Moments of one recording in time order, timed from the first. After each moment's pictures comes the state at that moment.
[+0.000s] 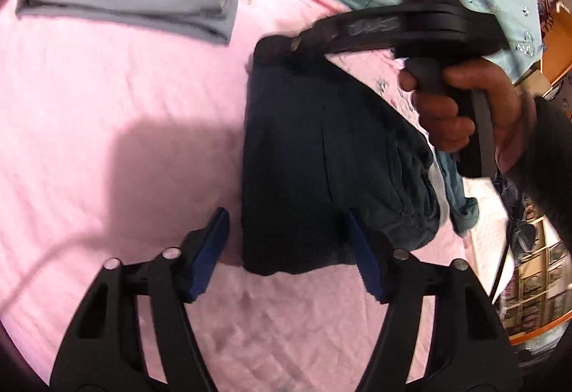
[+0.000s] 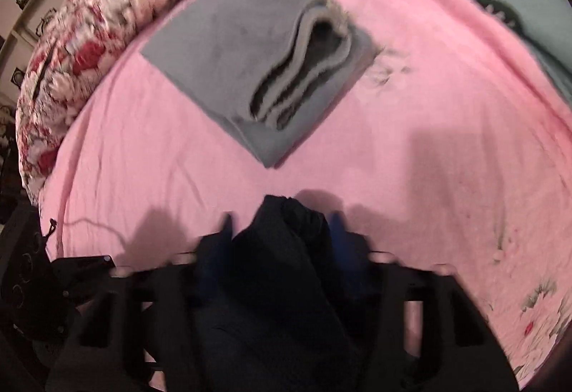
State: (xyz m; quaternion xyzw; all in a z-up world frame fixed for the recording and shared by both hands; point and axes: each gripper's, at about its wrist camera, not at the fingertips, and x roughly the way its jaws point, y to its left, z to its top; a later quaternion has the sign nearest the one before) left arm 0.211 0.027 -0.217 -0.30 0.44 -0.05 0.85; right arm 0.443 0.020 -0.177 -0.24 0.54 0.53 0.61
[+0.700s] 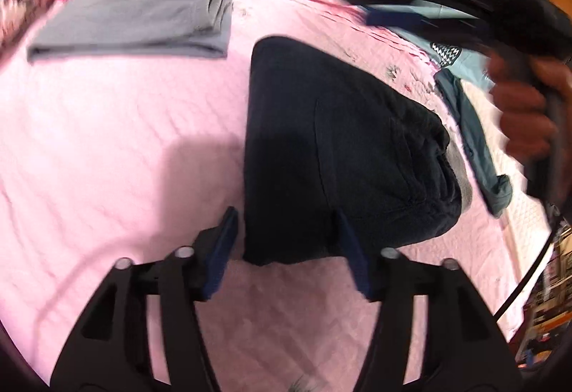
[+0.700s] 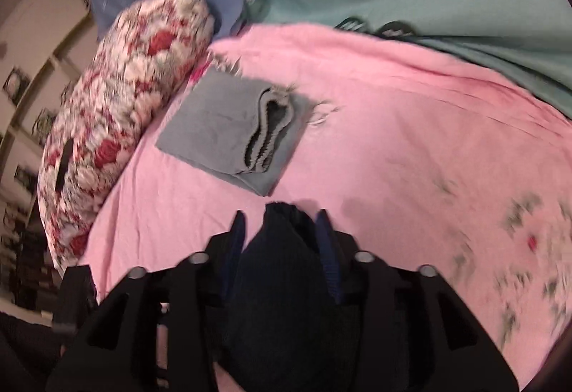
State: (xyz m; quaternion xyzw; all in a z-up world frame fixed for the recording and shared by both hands) left arm 0.210 0.002 -0.182 -0.19 0.46 0.00 0.87; right arm 0.415 -0.098 -0.078 -0.06 0.46 0.45 0.76
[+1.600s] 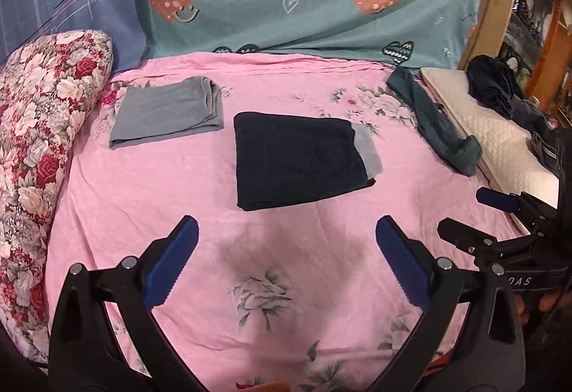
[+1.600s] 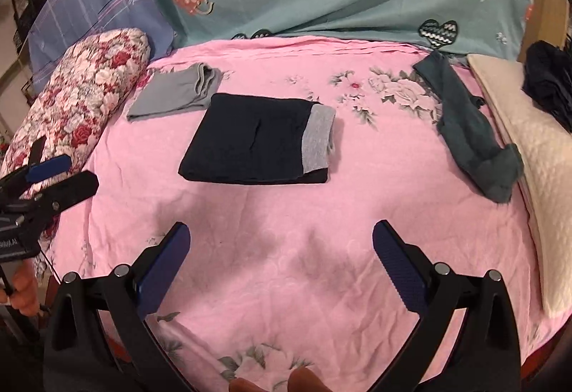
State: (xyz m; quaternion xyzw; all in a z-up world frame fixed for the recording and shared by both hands) left arm 0.072 -0.072 -0.023 -0.06 0.40 0.01 0.91; right arm 0.169 -0.281 -0.053 -0.04 0.42 0.26 0.87
